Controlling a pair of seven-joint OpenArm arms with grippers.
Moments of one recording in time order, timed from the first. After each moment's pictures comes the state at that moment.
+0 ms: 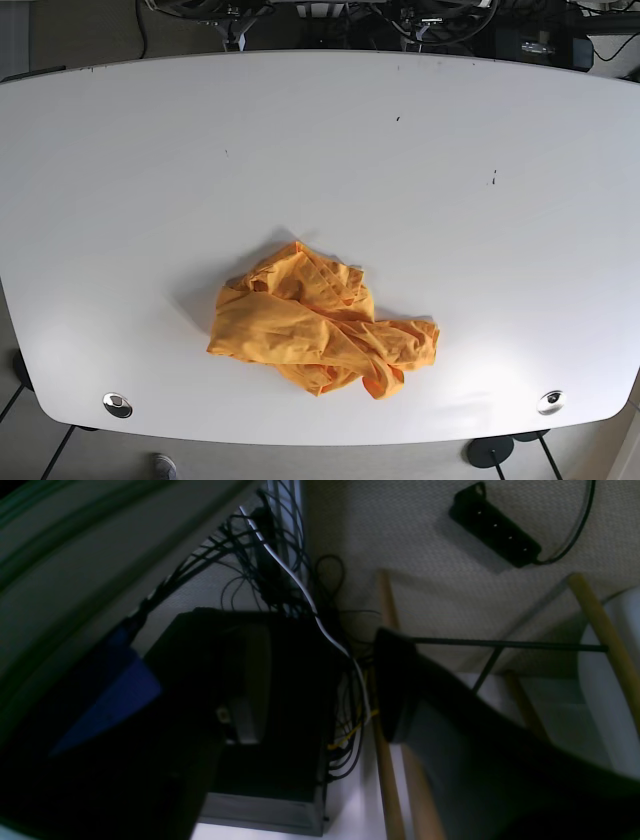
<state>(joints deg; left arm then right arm) -0.2 0.5 2.8 0.1 -6.2 -1.3 1.8 0.4 1.4 -8.9 1.8 9.2 7.3 -2.7</state>
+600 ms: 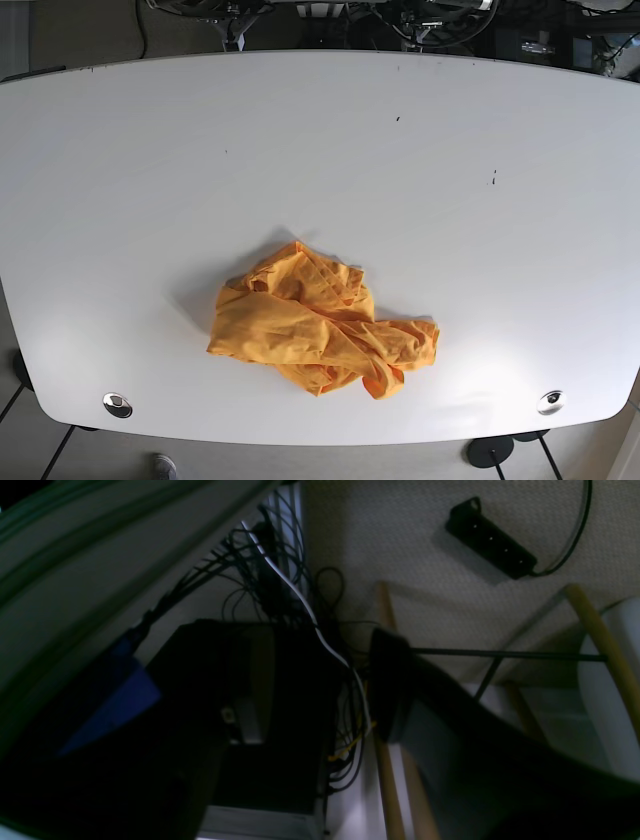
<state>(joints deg) -0.7 0.3 2.5 0.1 -6.2 -1.0 1.5 0.0 1.5 -8.8 1.8 9.2 7.3 -0.2</state>
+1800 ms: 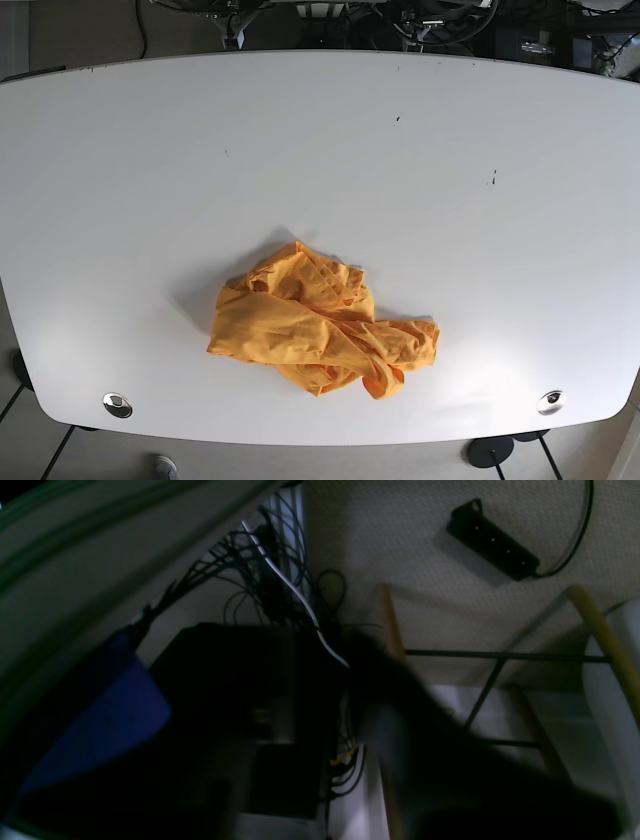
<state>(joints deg) 0.0 0.1 2.7 1.3 -5.8 -0.6 3.0 -1.6 1.6 -8.4 3.3 9.3 7.4 1.1</state>
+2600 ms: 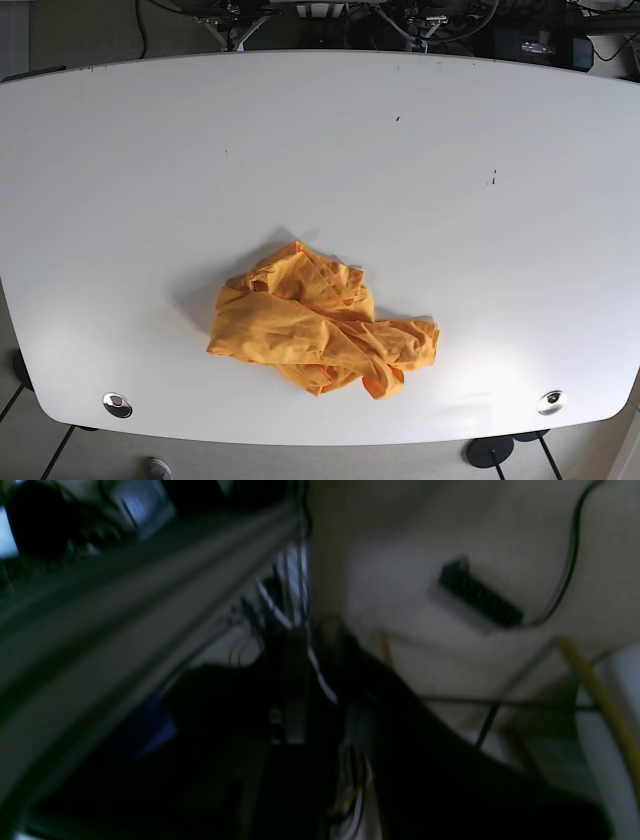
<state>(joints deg) 6.7 -0.5 2.6 13.5 -6.0 -0.4 1.6 -3.7 2.3 -8.7 10.4 9.3 6.8 5.8</state>
